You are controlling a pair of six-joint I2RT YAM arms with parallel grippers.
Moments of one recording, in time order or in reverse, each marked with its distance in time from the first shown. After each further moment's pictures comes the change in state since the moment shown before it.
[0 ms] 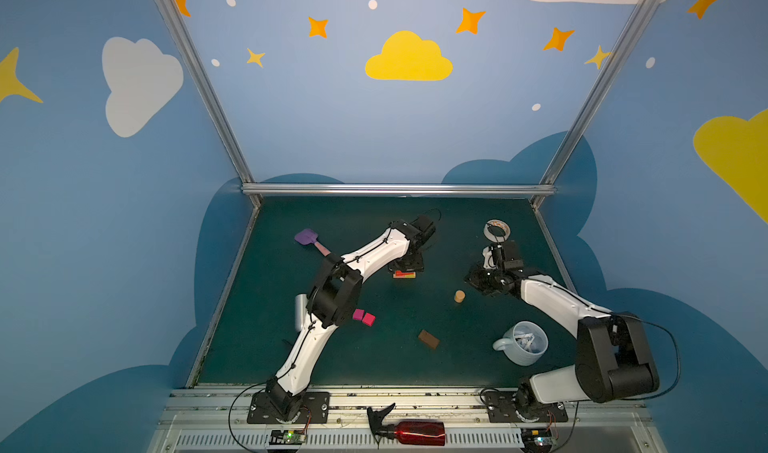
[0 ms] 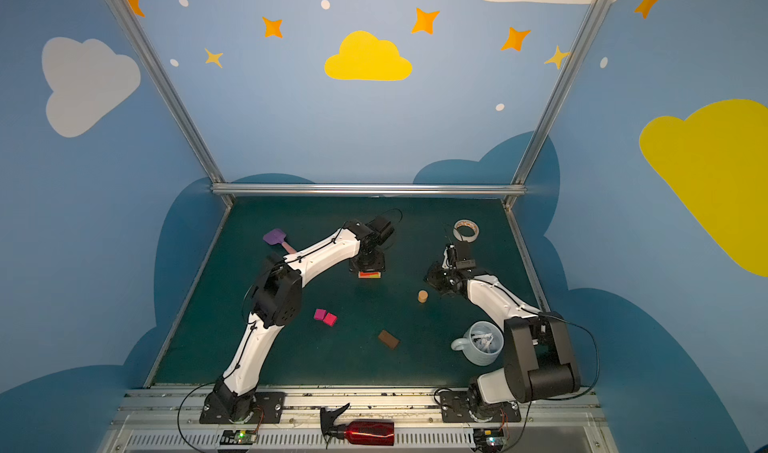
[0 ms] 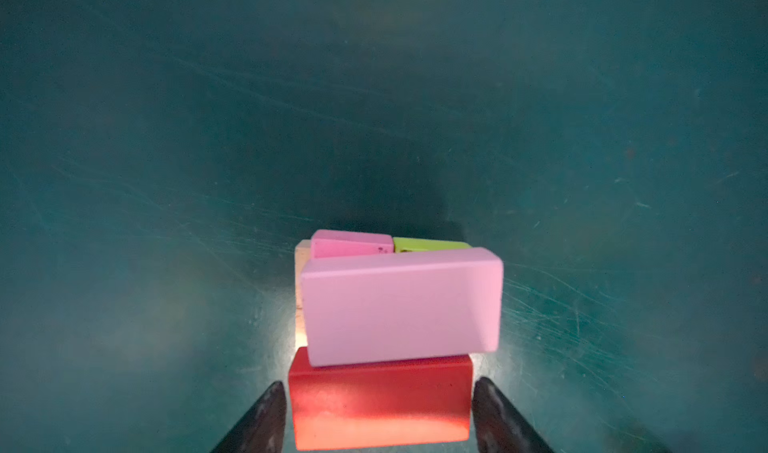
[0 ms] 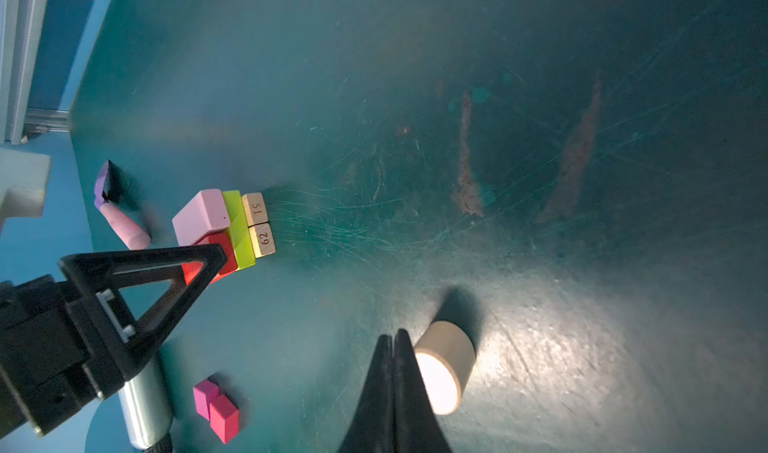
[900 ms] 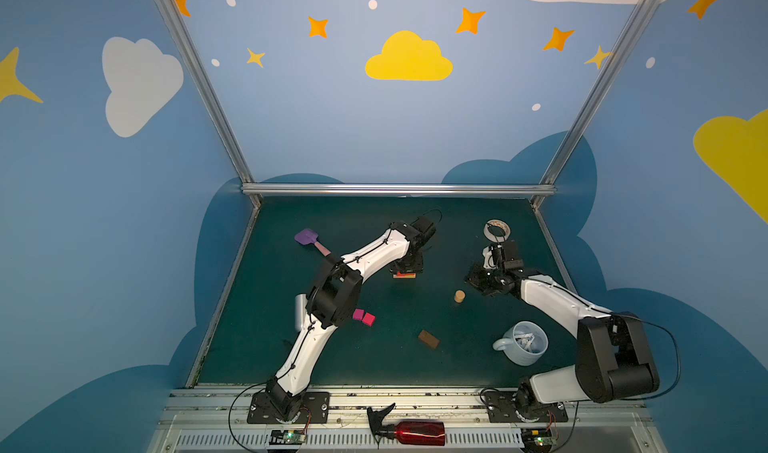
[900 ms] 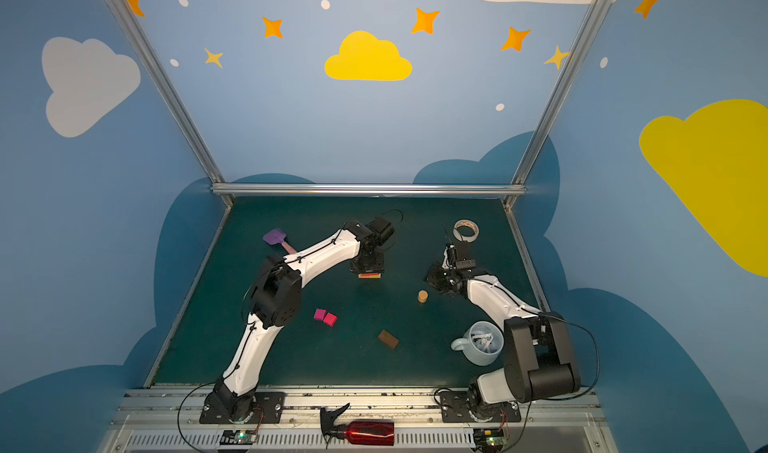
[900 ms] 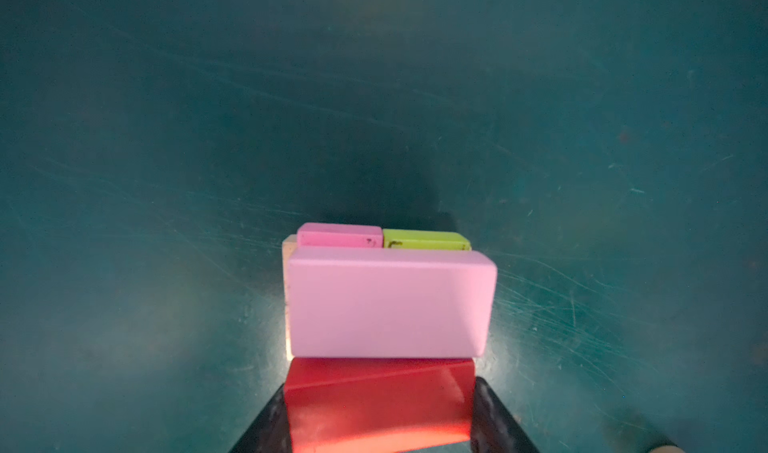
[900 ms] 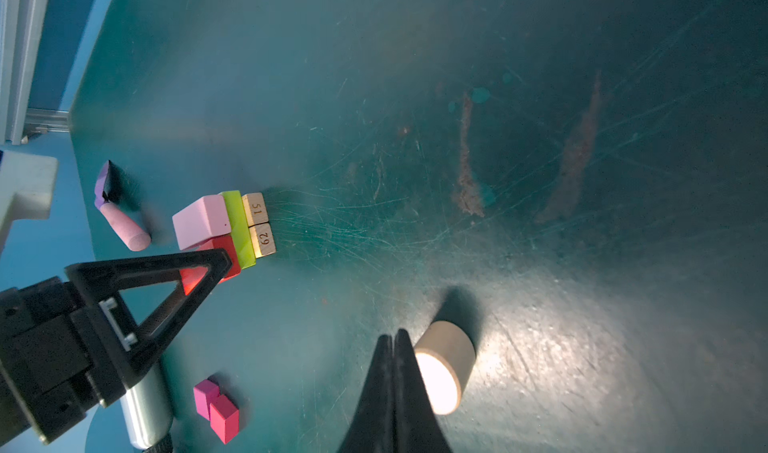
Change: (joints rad) left arm -0.003 -0.008 -0.023 0.020 0.015 0.013; right arm 0.000 0.000 0.000 0.000 0.000 0.000
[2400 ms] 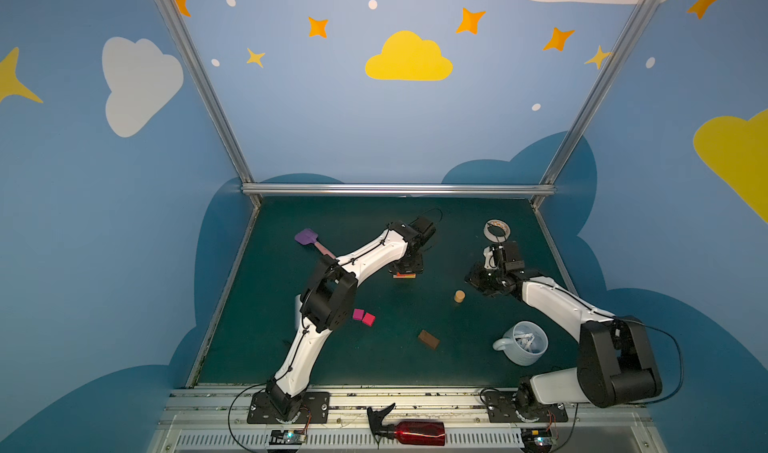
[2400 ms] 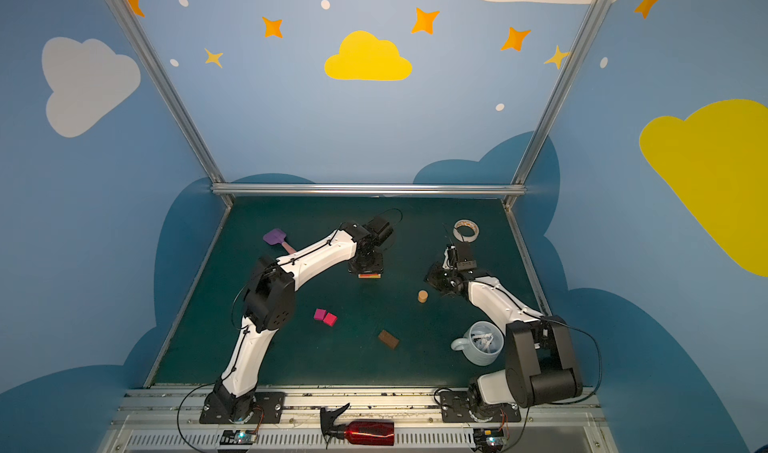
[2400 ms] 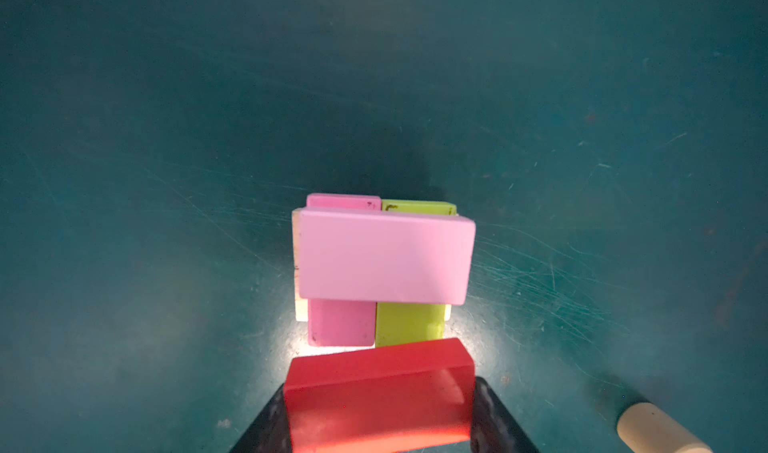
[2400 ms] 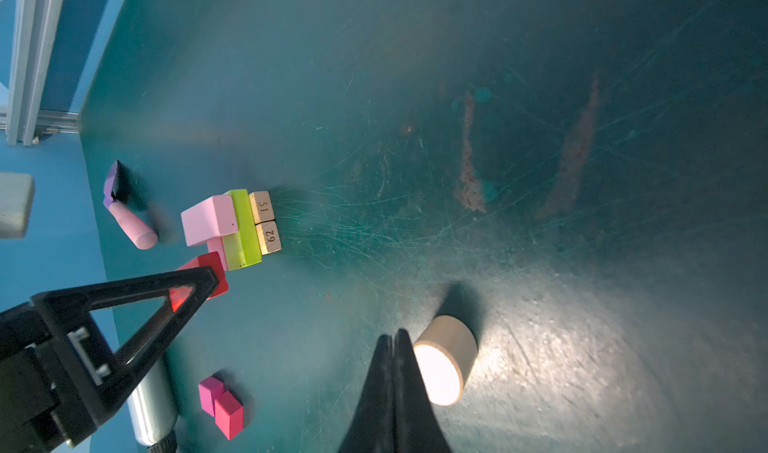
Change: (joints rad) left arm -0.011 -0.071 -0.060 0.014 0.004 0.003; right arm -0.002 -0.022 -0.005 0.001 -0.001 0.003
